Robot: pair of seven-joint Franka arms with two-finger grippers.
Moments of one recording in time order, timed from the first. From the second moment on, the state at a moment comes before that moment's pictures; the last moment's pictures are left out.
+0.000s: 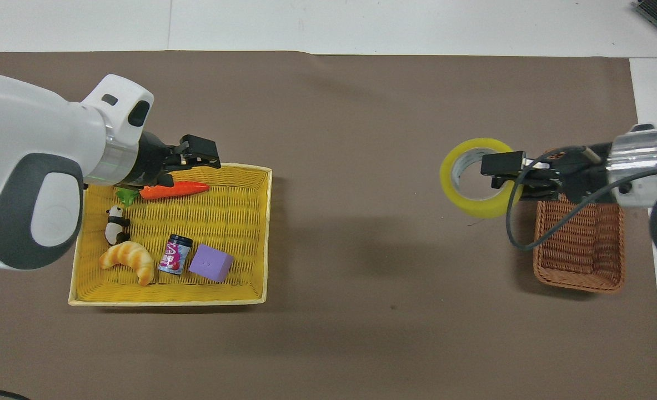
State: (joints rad) left arm -0.14 0.07 -0.11 -1.78 -0.28 1.96 -0.33; right arm 0.04 -0.05 -0.09 -1.92 0.68 1.91 0.05
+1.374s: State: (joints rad) left arm 0.04 0.05 -0.10 -1.51 0.01 1.51 0.10; right arm -0.41 0.22 -0.09 -2.02 0.55 1.93 -0.51
